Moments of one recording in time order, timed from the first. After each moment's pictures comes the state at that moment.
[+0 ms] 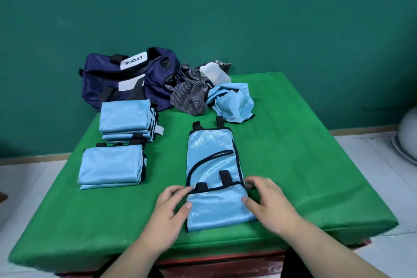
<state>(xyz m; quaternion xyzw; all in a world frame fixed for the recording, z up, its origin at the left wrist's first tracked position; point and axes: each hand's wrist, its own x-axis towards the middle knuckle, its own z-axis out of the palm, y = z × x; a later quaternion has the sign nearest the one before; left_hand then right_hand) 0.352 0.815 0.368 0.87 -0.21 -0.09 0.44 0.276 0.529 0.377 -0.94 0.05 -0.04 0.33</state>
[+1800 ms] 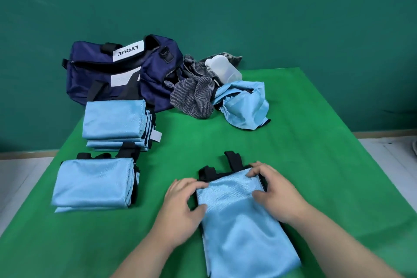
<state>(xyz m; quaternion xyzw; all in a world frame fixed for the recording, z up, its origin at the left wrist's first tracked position) 0.428 0.768 0.366 0.88 -0.22 -0.07 0.41 0.372 0.510 0.393 -0.91 0.08 0.03 0.41</state>
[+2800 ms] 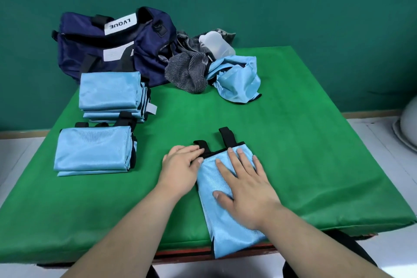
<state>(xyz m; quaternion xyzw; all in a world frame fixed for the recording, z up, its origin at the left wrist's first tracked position) 0.431 0.748 0.359 0.93 -0.19 -0.01 0.32 0.314 0.577 0.375 -1.00 -0.02 0.08 0.05</state>
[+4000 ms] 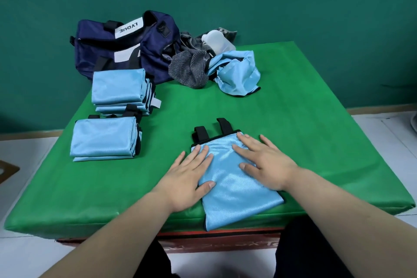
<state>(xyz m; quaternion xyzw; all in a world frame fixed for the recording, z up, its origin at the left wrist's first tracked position) 0.374 0.767 0.372 0.91 -0.39 -0.12 0.02 0.324 0.495 0.377 -0.98 -0.11 0.09 0.15</state>
